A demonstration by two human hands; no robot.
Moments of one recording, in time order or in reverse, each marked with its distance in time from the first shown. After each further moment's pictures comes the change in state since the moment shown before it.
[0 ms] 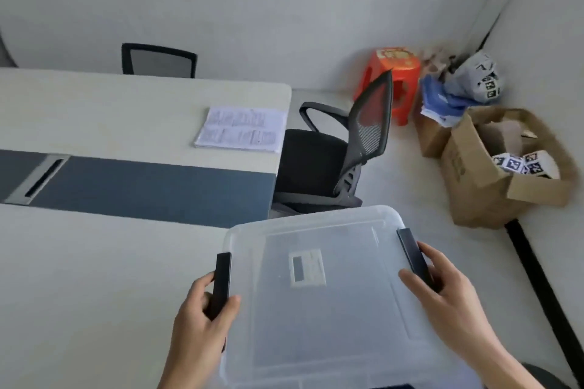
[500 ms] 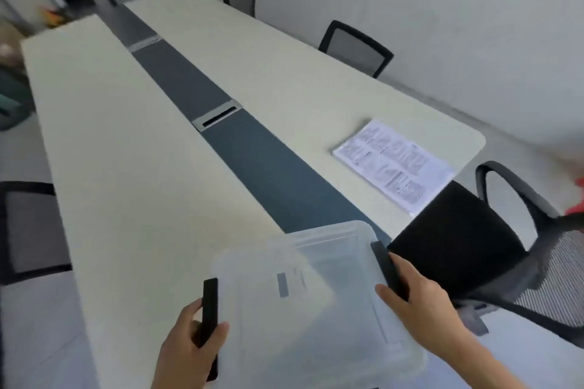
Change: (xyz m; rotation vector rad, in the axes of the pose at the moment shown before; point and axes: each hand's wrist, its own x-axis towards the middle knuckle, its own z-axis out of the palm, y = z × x) left_hand 0.035 -0.002 -0.004 -0.035 0.585 -0.536; right_hand 0.226 -0.142 0.153 -0.552 -0.752 -0.545
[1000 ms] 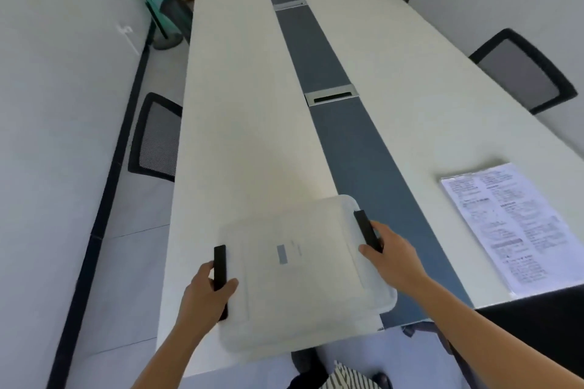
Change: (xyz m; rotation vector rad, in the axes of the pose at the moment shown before) left_hand 0.018 -0.042 -0.028 -0.110 0.272 -0.375; right_hand 0.131 -0.115 0.079 -0.144 -0.331 -0.353
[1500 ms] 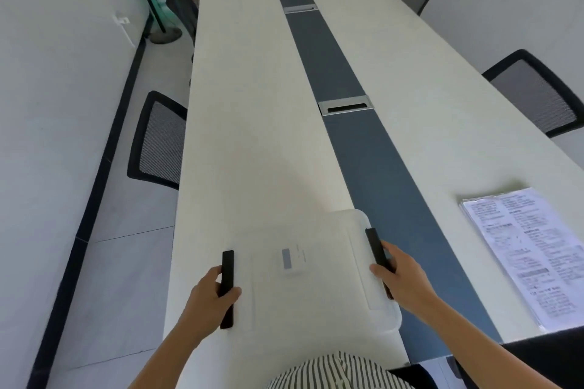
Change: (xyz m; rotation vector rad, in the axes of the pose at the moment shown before) left_hand 0.076 -0.017 -0.027 -0.045 -0.205 0.023; right_hand 0.038 -0.013 0.036 0.073 -0.020 0.086
